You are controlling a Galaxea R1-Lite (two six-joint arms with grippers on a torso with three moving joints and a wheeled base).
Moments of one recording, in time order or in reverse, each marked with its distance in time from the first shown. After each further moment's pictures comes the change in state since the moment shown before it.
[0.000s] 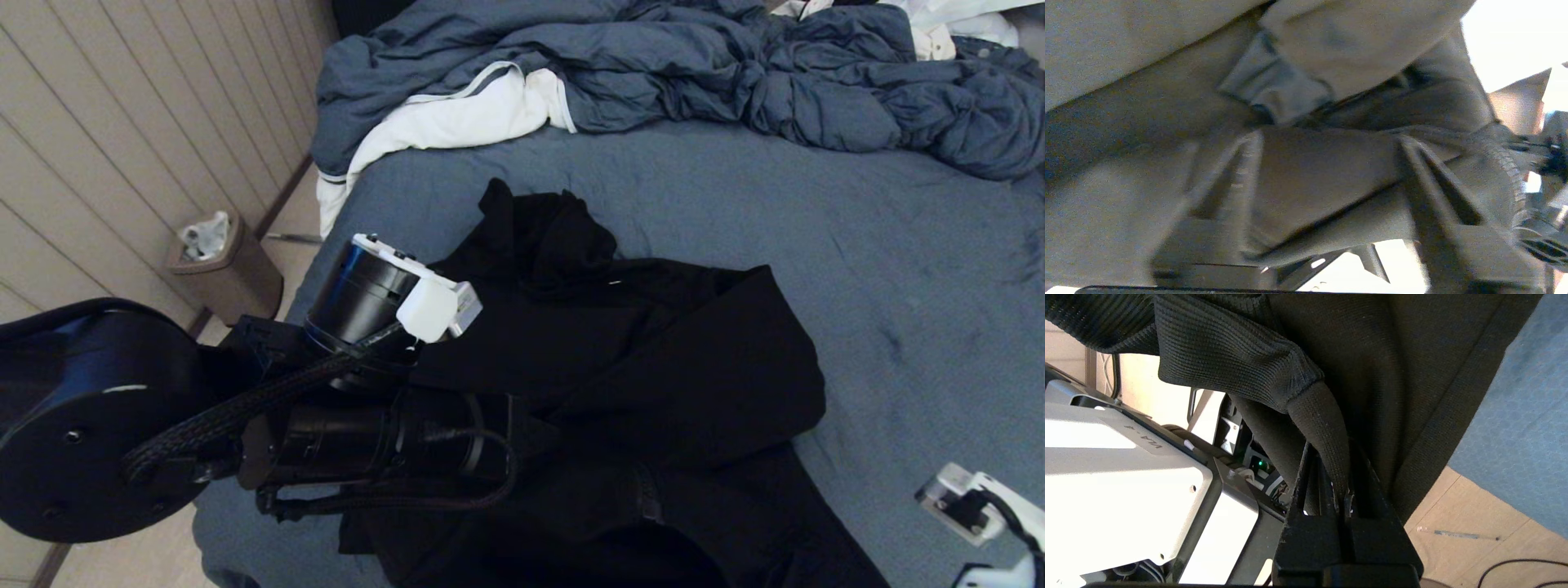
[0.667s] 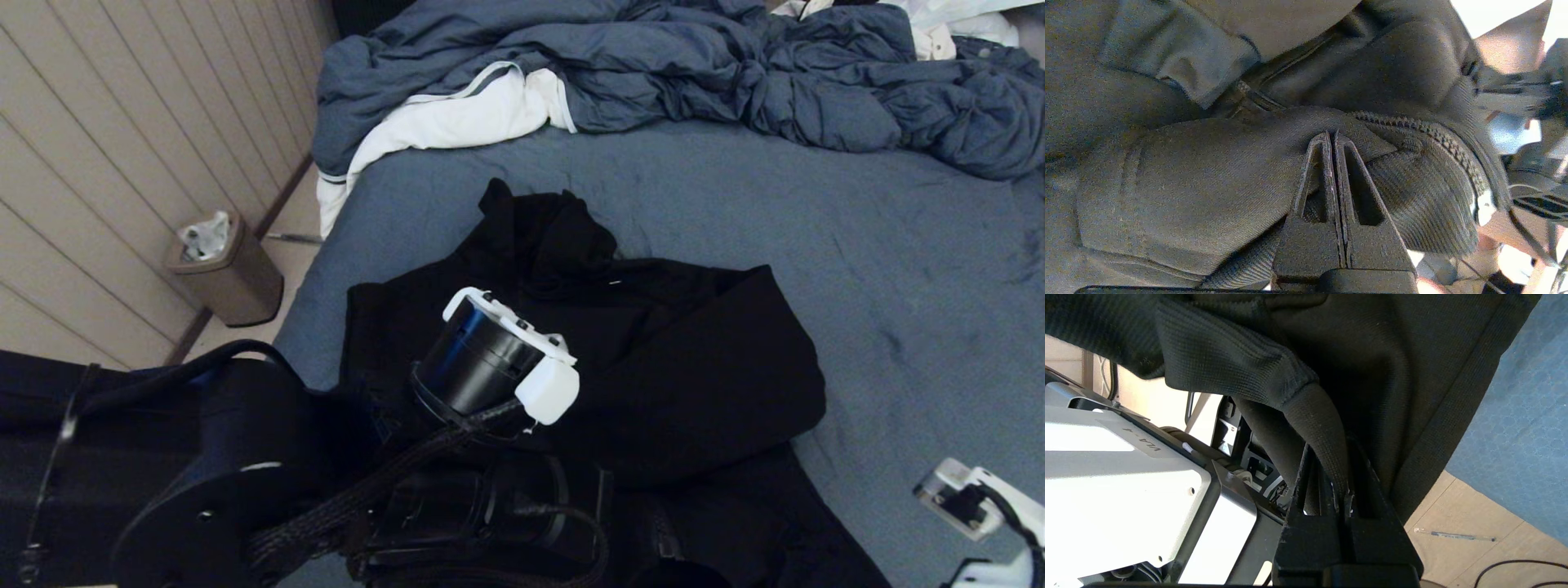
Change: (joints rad) left arm -0.151 0.107 -0.045 -0.005 0.000 -0.001; right arm 0.004 0.003 -0.014 0.004 -0.009 0.000
